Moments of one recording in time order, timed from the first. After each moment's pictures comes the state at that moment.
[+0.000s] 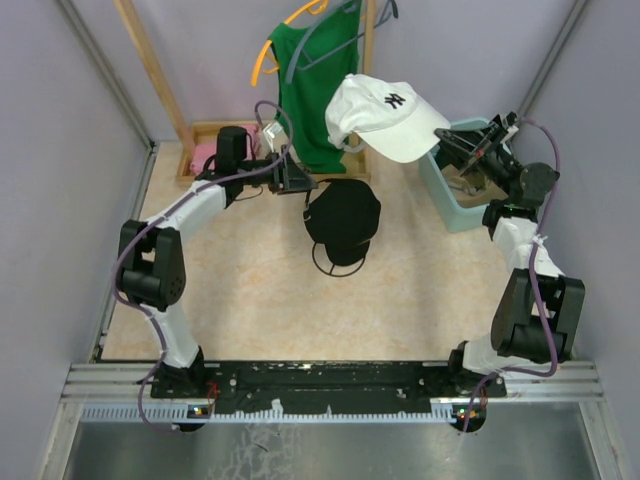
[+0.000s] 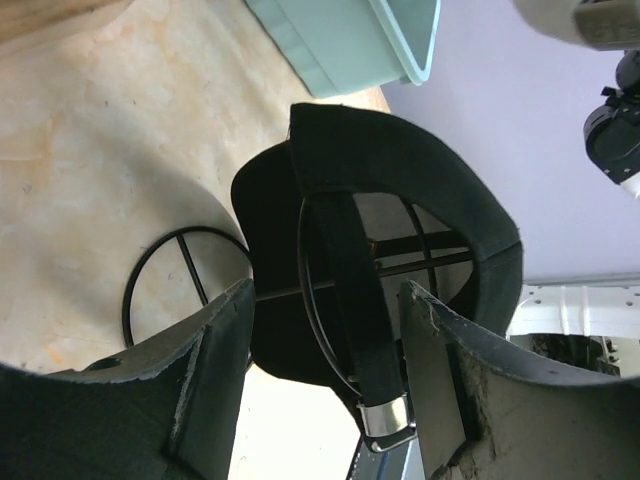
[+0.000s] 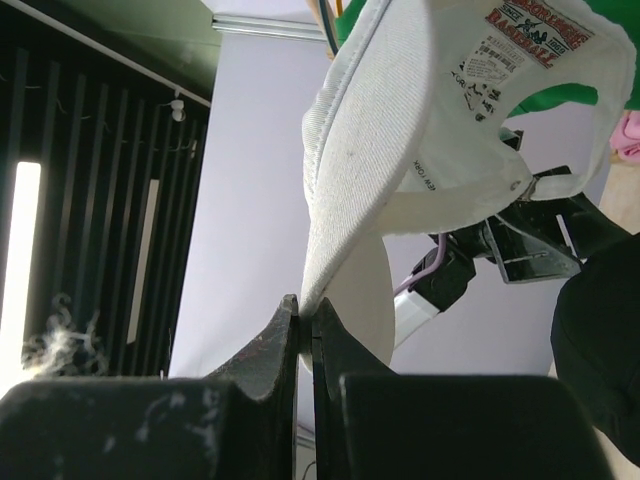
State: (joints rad) left arm -0.29 1.85 1.42 0.02 0.95 -0.58; right arm -0.22 1.45 0.98 1.10 -0.99 2.08
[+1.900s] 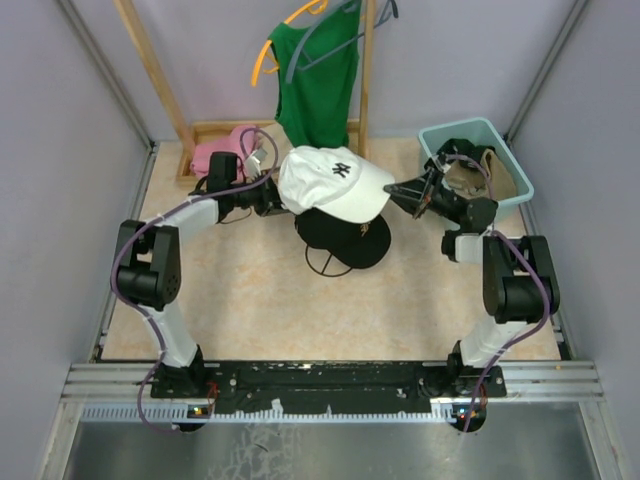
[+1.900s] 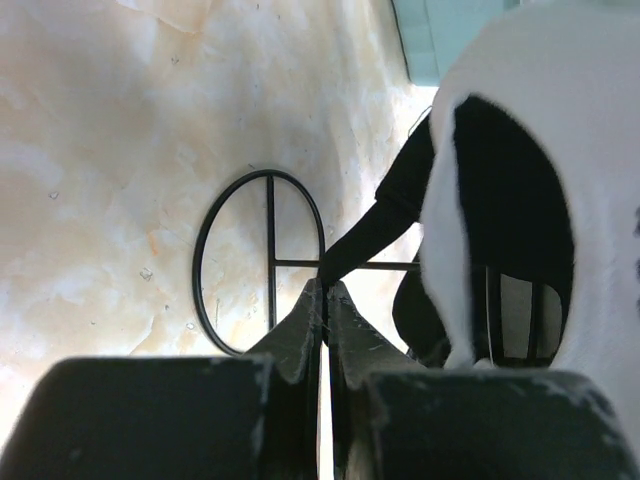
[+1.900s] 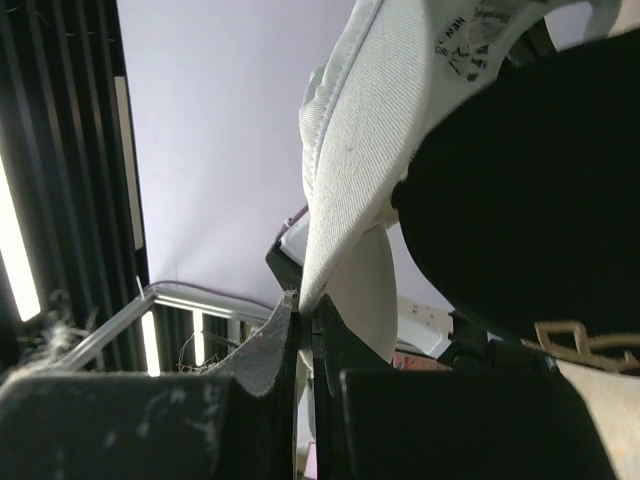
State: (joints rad) left arm -0.21 1.85 1.22 0.00 0.84 -0.60; right arm 0.01 1.71 0.75 1.56 -1.08 2.09
